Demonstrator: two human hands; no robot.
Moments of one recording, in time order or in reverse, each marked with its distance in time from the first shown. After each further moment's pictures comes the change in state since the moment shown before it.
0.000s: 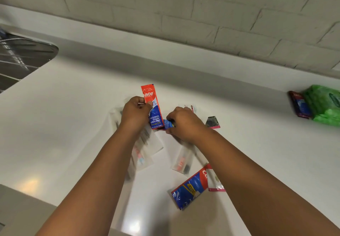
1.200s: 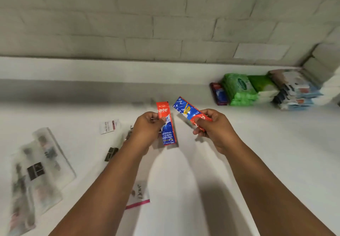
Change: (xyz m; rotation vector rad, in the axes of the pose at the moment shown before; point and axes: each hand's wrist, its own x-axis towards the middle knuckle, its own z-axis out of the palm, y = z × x) left_hand -0.088 0.028 0.230 -0.002 -0.463 -0.038; right_hand -0.177 0.206 -0.077 1.243 0.511 0.565
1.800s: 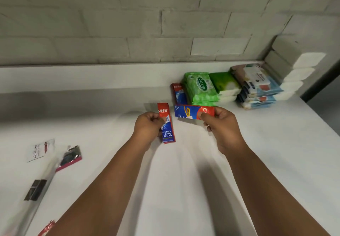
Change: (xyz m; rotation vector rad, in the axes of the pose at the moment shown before) left_hand 0.059 -0.004 0.168 0.010 -0.079 -0.057; right_hand 0.043 0.019 -0.148 0.066 0.318 -0.070
